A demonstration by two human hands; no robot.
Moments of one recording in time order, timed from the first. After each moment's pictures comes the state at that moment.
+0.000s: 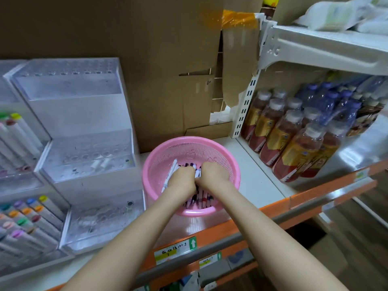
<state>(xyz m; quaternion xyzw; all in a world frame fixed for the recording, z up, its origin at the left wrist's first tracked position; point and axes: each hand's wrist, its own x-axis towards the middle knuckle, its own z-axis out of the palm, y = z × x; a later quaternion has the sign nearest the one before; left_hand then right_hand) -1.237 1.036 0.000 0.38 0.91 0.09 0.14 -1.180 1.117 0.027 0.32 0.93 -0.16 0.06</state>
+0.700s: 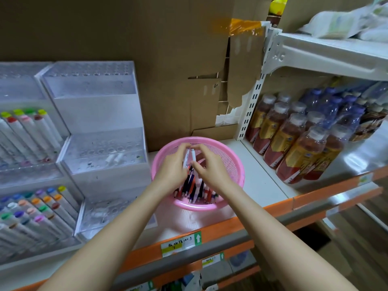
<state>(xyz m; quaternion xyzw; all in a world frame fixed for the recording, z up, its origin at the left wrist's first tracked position) -1.240 0.985 0.048 0.36 0.86 0.36 0.08 -1.168 1.102 0.035 0.13 0.90 -0.36 -0.21</state>
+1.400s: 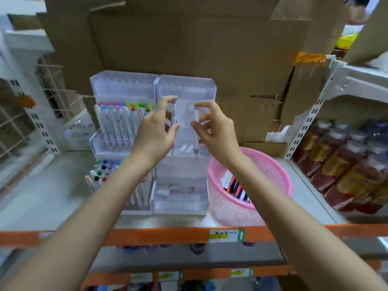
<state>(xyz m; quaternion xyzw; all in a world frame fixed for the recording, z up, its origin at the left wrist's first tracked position) -1.245 0.811 0.161 0.29 0.83 0.40 -0.26 -1.209 0.969 0.152 -0.10 0.84 -0.41 -0.33</state>
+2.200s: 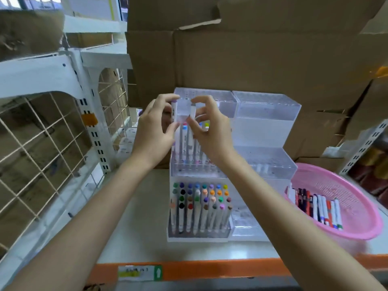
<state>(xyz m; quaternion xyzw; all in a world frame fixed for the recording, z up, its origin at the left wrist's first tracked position) -1.355 0.647 0.174 0.32 0.78 0.45 -0.29 -1.318 0.788 0.172 -0.09 0.83 -0.40 -0.38</state>
